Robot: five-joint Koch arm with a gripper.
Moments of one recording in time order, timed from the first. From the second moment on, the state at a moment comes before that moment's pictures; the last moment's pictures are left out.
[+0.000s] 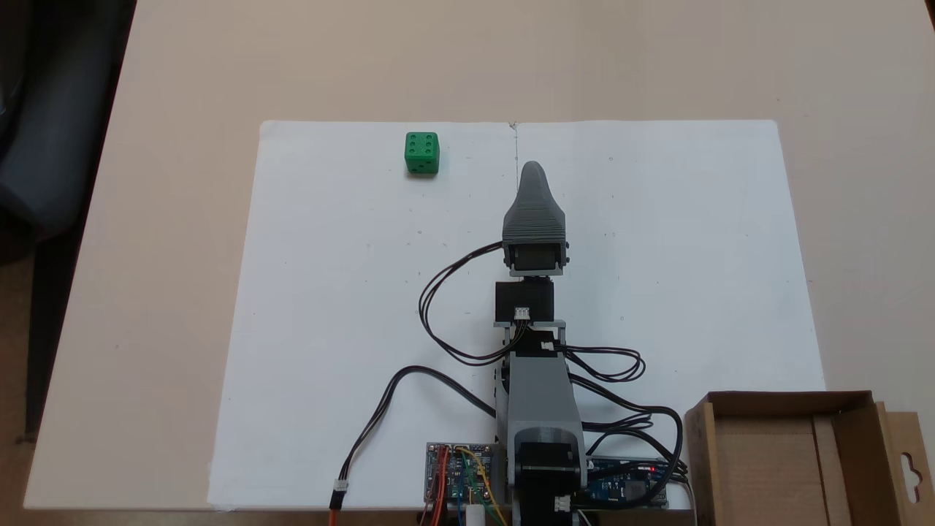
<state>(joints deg) 0.0 129.4 175.6 -93.8 -8.3</state>
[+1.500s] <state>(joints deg) 1.4 129.4 146.0 -13.0 -7.0</state>
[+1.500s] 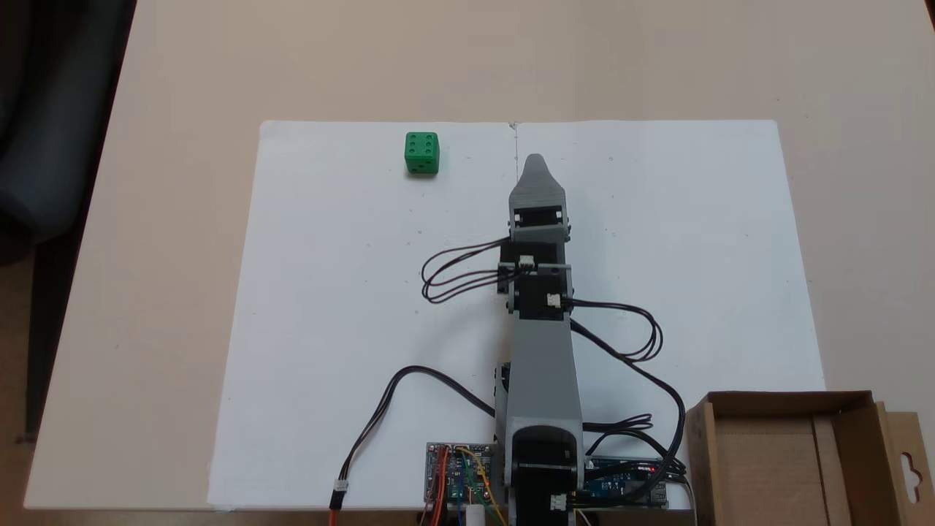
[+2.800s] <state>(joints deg) -2.4 102.0 65.4 82.4 1.8</state>
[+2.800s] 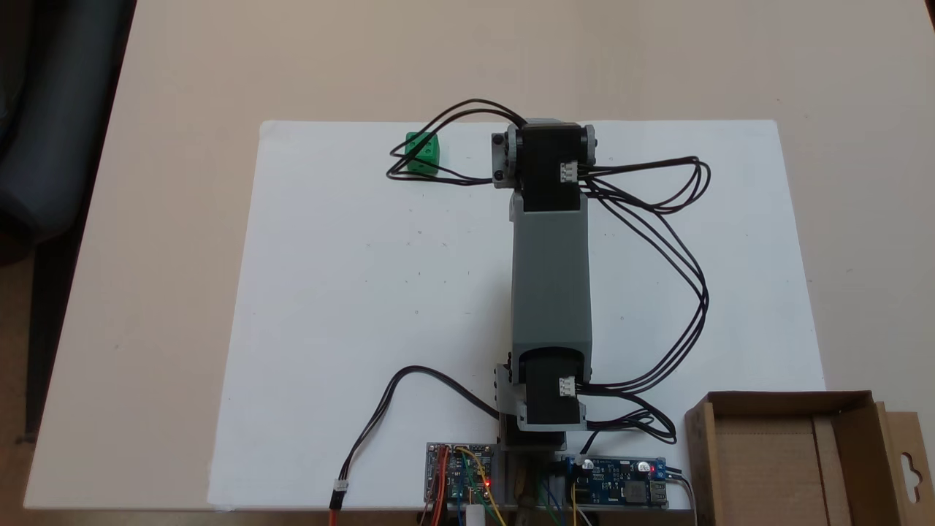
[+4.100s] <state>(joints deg) -30.3 75.1 31.8 82.8 22.4</state>
